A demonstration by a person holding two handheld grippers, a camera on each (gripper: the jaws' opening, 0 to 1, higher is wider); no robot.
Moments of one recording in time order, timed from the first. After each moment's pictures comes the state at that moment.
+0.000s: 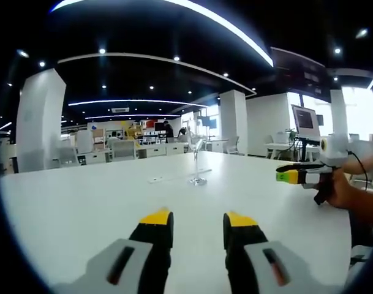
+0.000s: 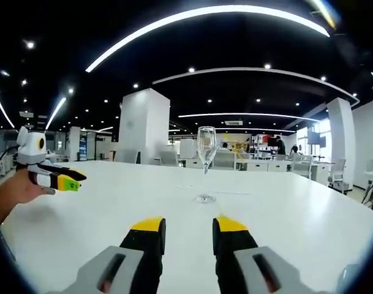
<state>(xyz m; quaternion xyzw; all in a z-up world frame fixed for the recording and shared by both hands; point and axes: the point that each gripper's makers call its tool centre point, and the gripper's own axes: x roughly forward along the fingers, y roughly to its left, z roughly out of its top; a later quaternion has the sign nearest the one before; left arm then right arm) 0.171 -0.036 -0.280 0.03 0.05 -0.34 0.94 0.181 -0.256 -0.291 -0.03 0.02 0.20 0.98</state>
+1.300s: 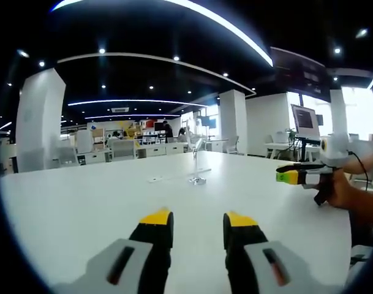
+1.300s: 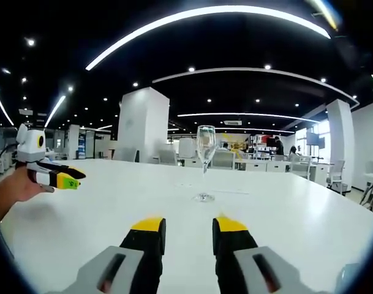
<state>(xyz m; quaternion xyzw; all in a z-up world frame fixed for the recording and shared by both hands) 0.171 -0.037 -0.282 0.03 0.05 -0.34 0.94 0.178 -0.256 -0.296 -0.03 0.03 0.19 0.98</state>
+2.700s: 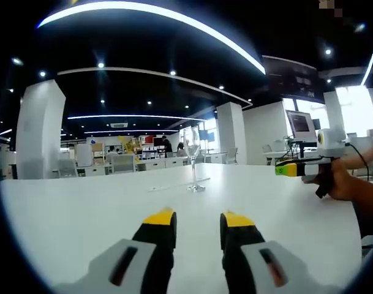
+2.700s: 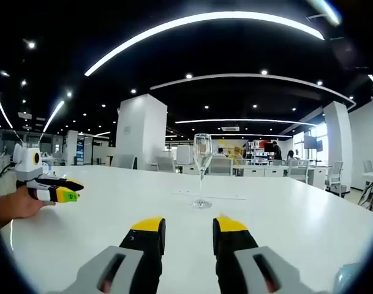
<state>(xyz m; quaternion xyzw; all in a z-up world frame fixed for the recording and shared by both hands) 0.163 -0.039 -0.290 0.03 -0.01 -0.35 0.94 0.174 -0.260 -0.284 -0.02 0.00 0.19 0.98</state>
